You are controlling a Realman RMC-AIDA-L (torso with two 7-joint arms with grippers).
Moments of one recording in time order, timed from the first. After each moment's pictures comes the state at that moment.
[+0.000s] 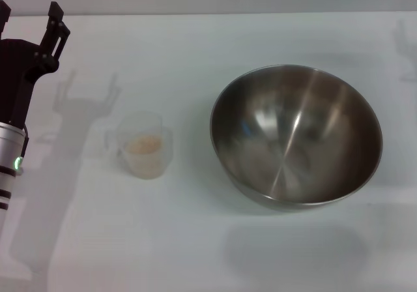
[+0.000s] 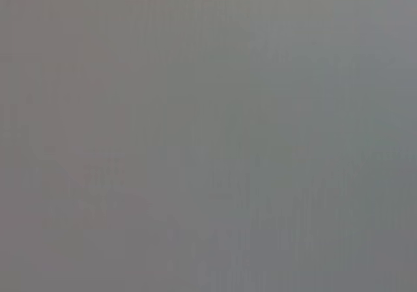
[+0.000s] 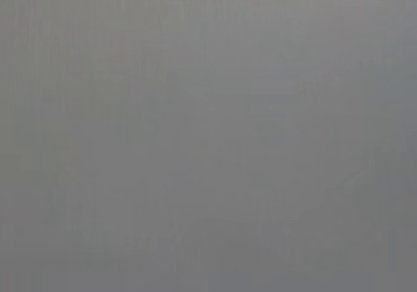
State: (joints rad) left arm -0.35 -2.08 -0.72 -0.39 2.18 1.37 -0.02; right arm 0.56 2.08 -1.75 -0.21 0.69 -1.23 0.10
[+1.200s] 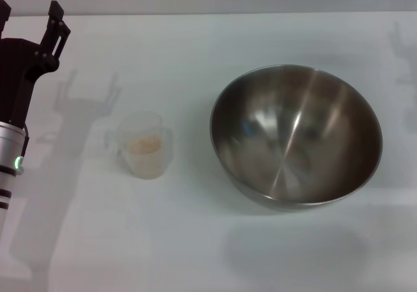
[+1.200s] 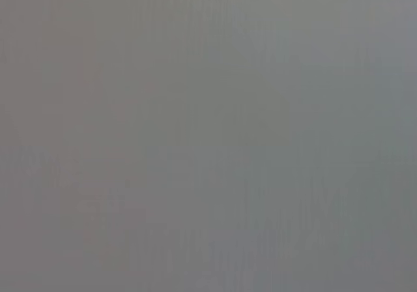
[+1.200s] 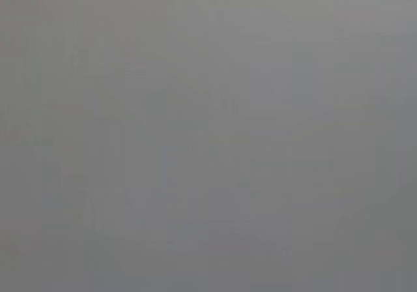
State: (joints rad) left arm -0.35 -2.08 -0.72 -0.39 2.18 1.37 -0.02; right arm 0.55 2.08 -1.75 -0.22 0.64 -1.27 -0.03
